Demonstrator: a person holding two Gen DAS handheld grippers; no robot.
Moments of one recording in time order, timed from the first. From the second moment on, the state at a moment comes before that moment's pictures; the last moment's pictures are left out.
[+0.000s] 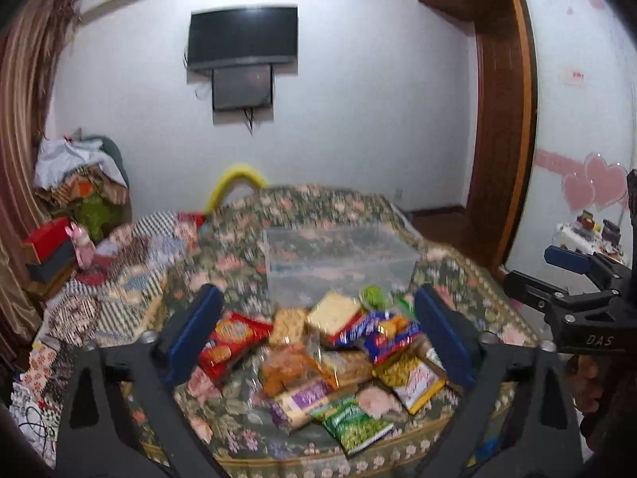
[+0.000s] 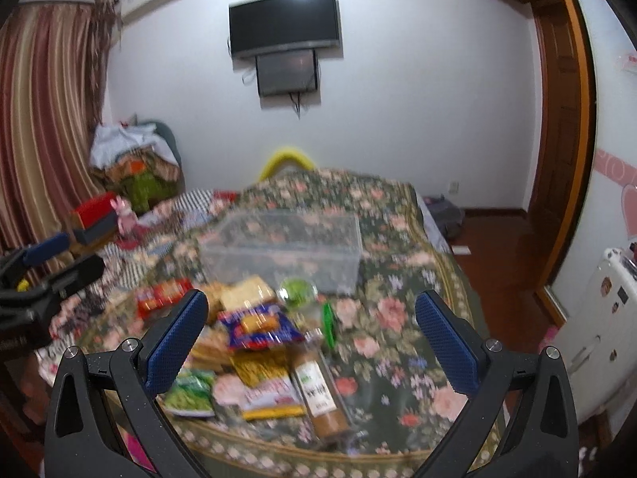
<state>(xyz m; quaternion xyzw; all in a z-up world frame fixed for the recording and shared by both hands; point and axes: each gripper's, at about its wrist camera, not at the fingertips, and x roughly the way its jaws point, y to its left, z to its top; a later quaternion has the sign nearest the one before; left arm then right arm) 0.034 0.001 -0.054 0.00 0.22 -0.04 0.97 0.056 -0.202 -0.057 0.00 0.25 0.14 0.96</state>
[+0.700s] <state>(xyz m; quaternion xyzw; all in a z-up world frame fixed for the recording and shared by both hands) 0.075 -0.011 -0.182 -0.03 0.45 -0.08 0.89 0.092 -0.218 -0.147 0.02 0.43 0.18 0.88</state>
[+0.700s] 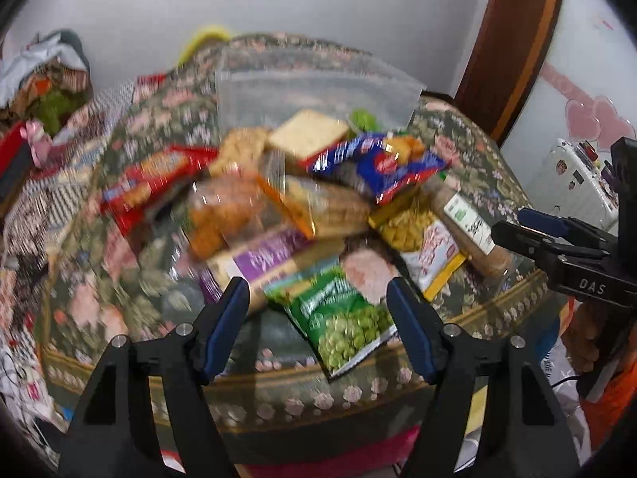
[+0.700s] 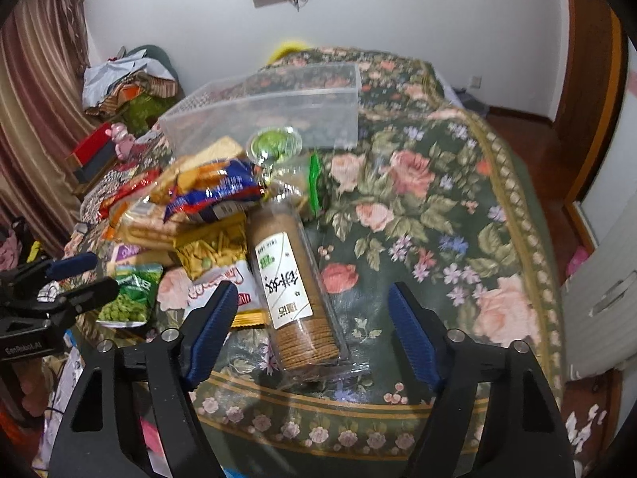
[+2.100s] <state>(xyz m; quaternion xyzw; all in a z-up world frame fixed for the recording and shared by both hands) 0.088 -0.010 -0.135 -0.05 0.39 -0.07 0.92 0.105 -0.228 -0.111 0.06 0.38 0.20 0.90</state>
